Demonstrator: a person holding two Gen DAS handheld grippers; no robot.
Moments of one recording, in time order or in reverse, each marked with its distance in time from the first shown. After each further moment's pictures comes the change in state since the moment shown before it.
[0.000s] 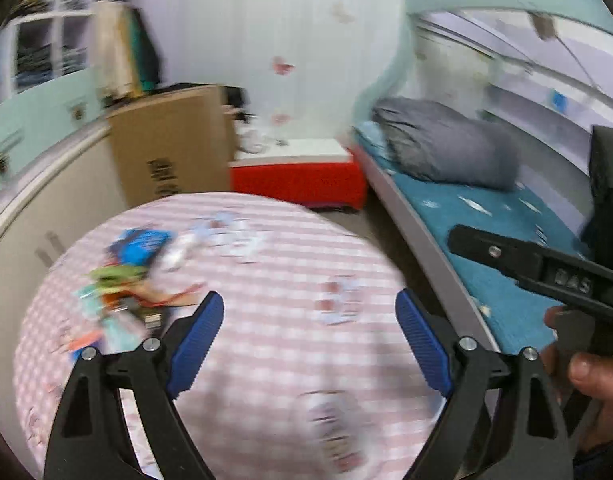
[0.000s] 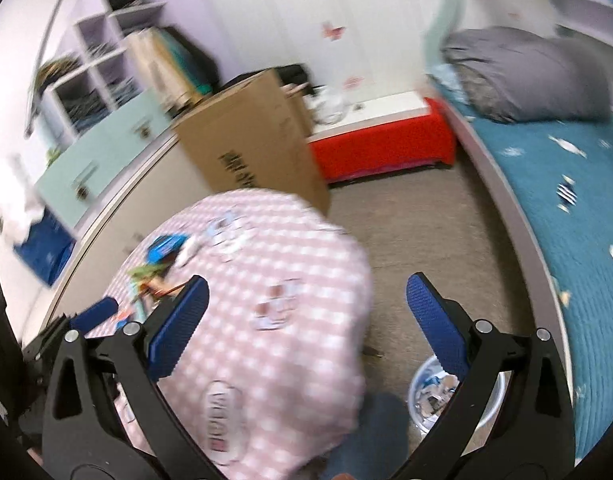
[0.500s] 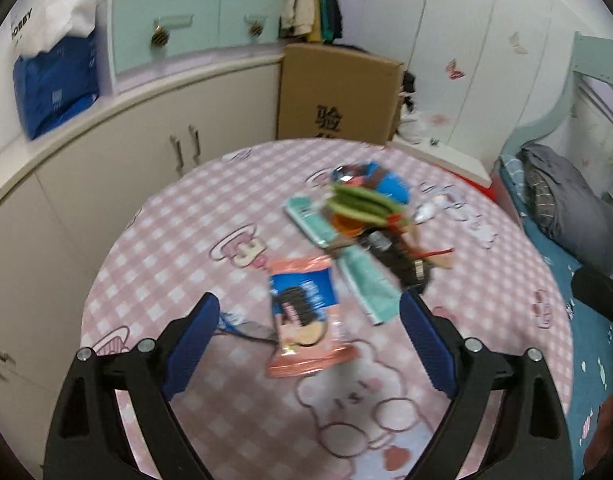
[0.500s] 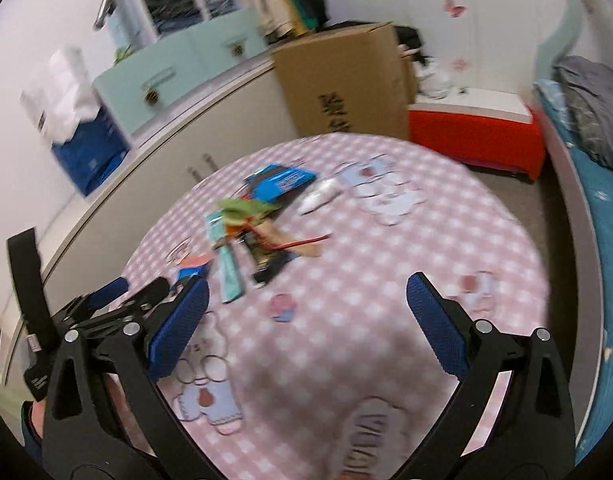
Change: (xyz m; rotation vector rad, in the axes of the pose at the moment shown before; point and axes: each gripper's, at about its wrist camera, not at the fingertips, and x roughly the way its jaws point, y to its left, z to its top) left arm -0.006 0.195 -0.067 -0.389 0.088 0.329; right arm 0.077 0.155 -0.031 -0.267 0.174 0.181
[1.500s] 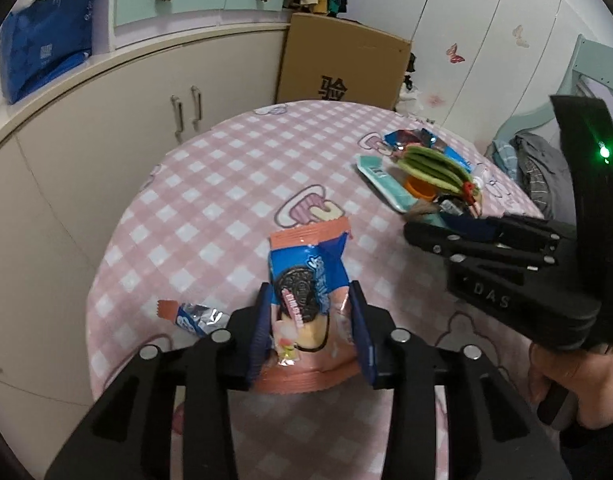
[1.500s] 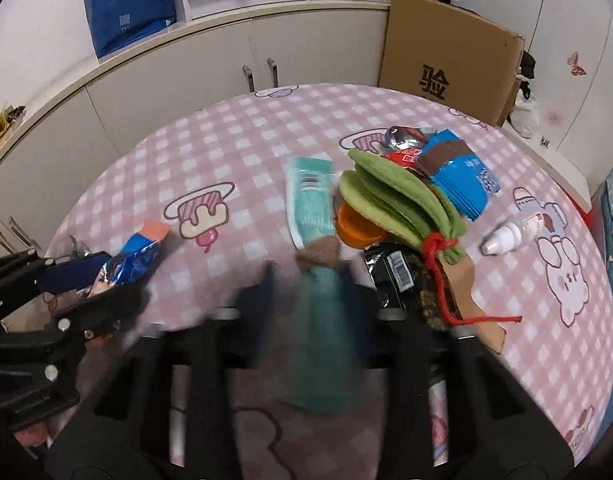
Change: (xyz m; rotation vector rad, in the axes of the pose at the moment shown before) left arm 0.033 0.071 -0.016 -0.010 0.079 -0.107; right arm 0.168 0.119 0.000 -0.404 0.195 0.002
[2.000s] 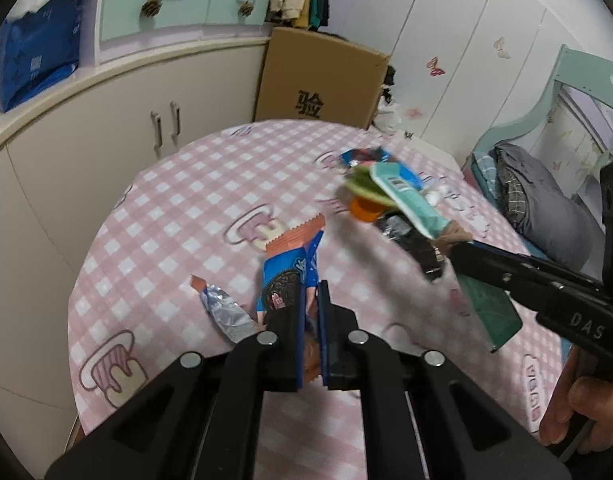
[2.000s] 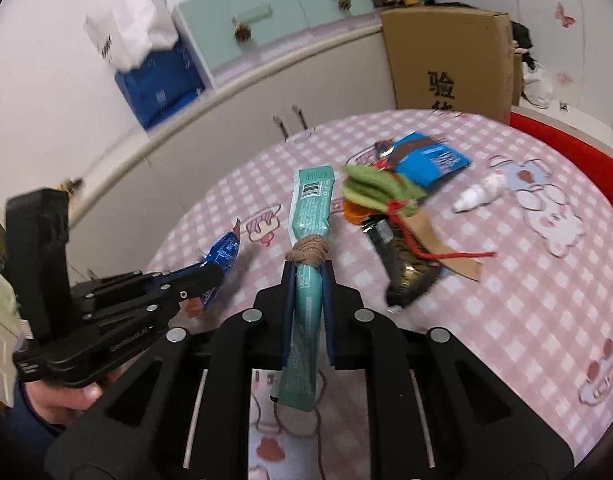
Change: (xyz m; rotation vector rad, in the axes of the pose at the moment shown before) left arm -0.027 -0.035 0.004 0.006 -0.057 -0.062; right arm -0.092 -0.041 -0.034 0.190 -0.148 0.224
